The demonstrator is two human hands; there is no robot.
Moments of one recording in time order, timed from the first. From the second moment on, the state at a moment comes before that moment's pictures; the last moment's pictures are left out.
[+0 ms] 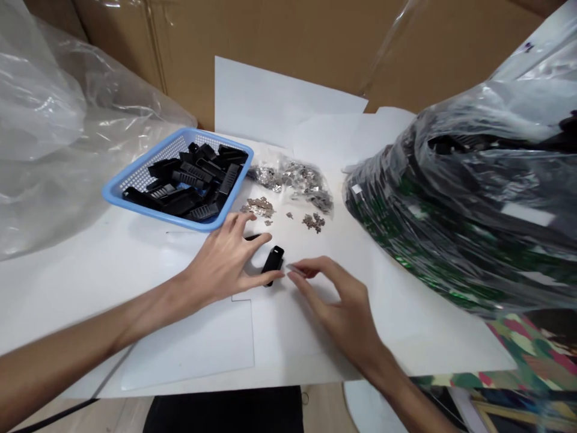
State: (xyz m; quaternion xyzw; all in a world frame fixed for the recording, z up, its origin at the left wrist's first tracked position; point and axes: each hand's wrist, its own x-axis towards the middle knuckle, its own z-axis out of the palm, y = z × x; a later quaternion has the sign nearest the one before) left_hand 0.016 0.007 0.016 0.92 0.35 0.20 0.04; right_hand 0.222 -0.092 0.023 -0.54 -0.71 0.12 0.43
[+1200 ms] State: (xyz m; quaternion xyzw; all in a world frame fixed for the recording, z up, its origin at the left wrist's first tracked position) left_hand 0.018 0.001 0.029 0.79 0.29 0.10 0.53; right_hand 0.230 -0.060 0.018 -0.39 -0.79 0.15 0.45
